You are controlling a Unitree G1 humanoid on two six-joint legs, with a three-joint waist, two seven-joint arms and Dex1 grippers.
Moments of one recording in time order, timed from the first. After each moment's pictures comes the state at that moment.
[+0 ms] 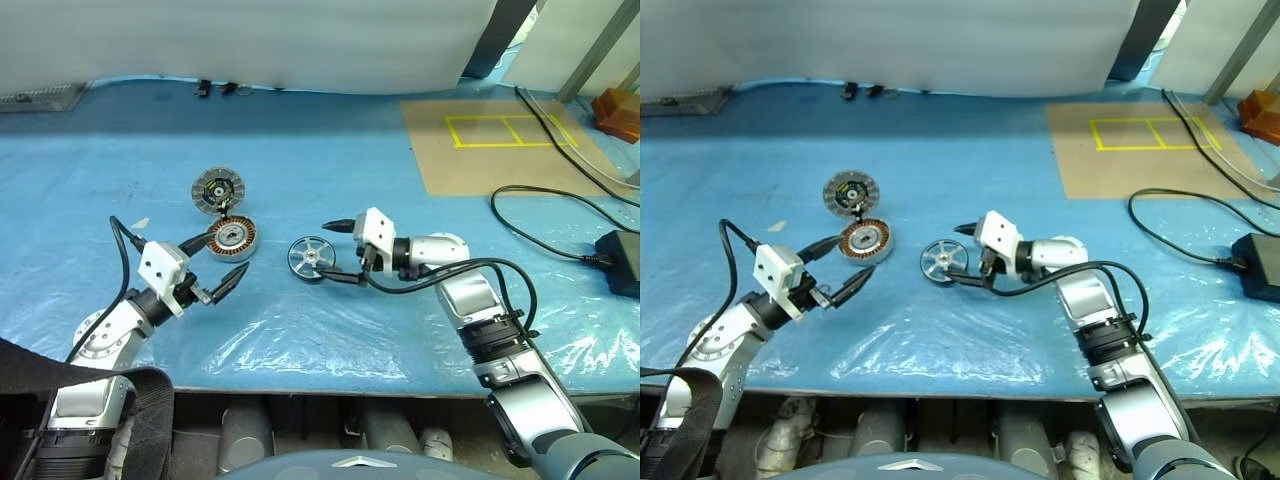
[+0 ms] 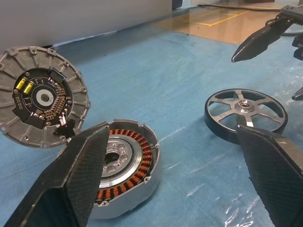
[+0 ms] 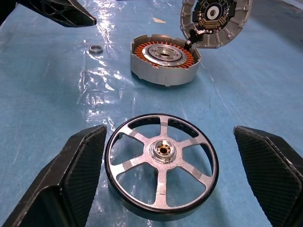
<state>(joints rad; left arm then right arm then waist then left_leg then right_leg) 0.06 0.49 0.16 -0.20 -0.37 0.04 -0.73 -0.52 -0.36 0.23 0.16 0.06 0.10 1.05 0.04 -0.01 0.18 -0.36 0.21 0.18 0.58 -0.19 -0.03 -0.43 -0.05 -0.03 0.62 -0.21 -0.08</state>
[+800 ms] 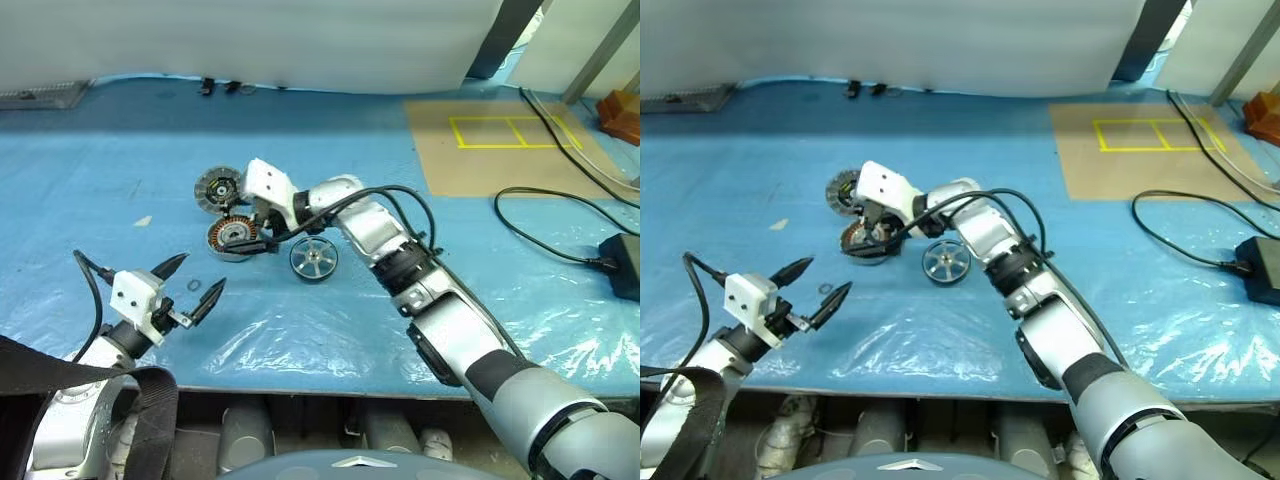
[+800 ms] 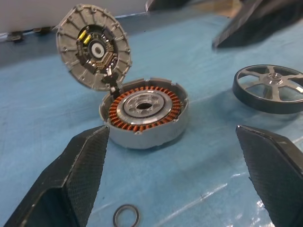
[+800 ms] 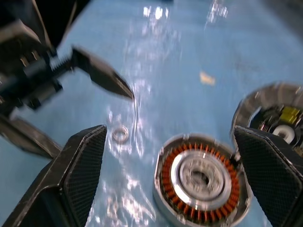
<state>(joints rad) 0.30 0.44 0.25 -0.31 -0.37 0.01 -0.62 -1.09 -0.02 0.47 0.63 -0.03 0.29 1.03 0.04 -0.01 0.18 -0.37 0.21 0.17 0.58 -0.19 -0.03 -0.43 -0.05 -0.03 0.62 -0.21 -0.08</state>
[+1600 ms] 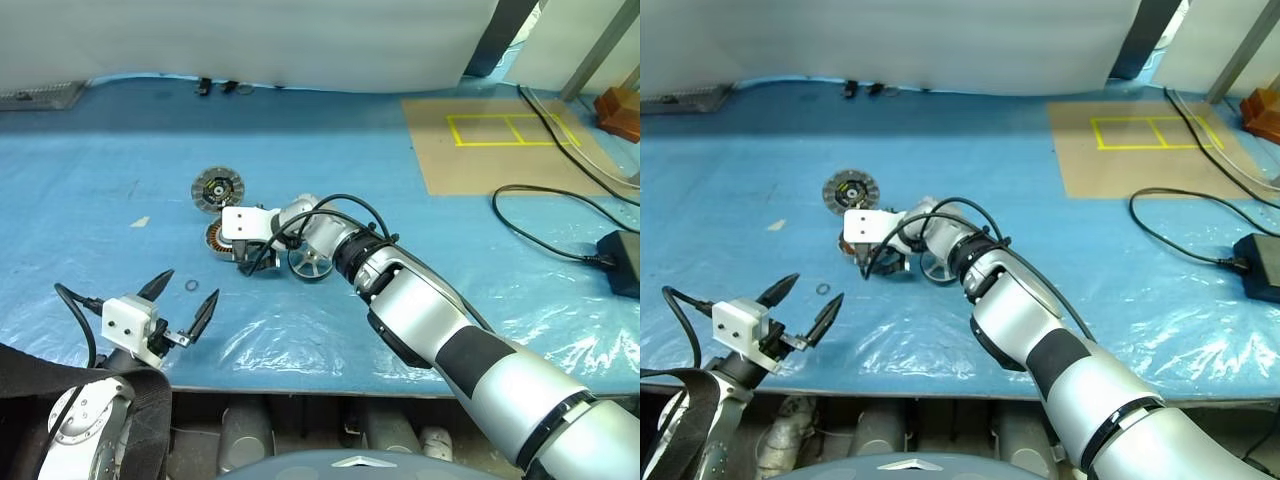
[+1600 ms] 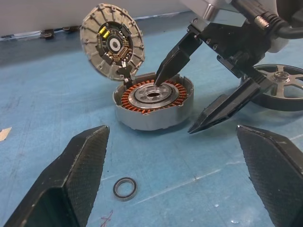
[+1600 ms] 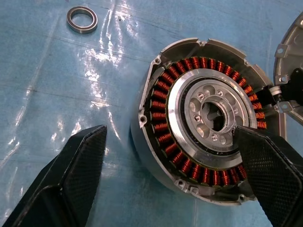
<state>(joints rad) 0.43 0.35 0.25 -0.38 -0.32 -0.07 -0.54 -1.27 0.16 0.52 1.27 -0.31 -0.07 0.82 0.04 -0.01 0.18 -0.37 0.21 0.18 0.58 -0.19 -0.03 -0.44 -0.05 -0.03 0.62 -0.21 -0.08</state>
